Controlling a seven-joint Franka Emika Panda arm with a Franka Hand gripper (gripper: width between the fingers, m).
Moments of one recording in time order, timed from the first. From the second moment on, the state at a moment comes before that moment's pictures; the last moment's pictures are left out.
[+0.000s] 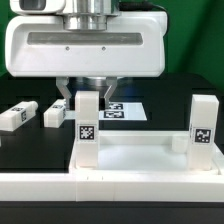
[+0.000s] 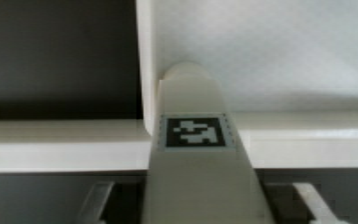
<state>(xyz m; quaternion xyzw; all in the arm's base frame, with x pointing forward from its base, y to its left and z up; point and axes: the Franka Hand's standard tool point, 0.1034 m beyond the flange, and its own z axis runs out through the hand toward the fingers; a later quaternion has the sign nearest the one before) 0.621 -0.055 0.110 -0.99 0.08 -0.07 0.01</state>
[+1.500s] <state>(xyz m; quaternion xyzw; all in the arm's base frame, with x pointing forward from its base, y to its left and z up) 0.623 -0.052 0.112 -0.97 0.23 -0.07 0.02</state>
